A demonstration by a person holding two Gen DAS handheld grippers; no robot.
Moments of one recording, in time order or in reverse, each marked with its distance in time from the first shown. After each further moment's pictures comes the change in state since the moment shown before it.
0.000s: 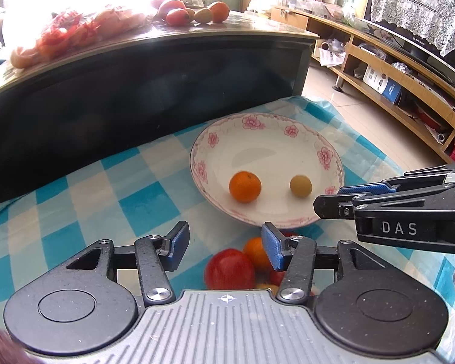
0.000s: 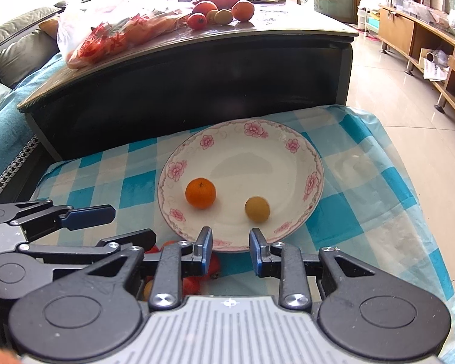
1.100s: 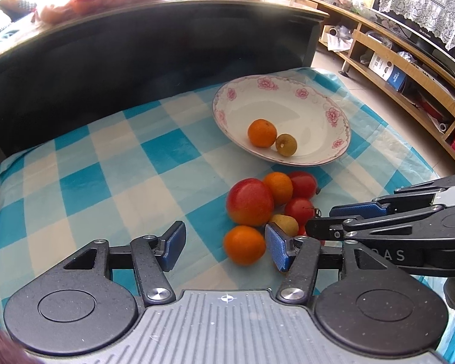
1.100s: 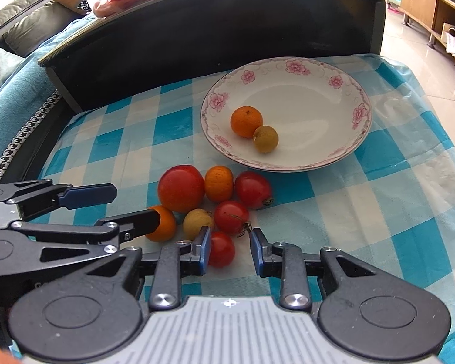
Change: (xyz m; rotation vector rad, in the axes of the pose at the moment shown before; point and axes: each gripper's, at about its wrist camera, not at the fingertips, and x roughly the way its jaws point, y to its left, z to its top) left arm -0.019 0.020 -0.041 -0.043 0.071 0.003; right arm 0.011 0.031 -0.045 -0.010 0.134 0.081
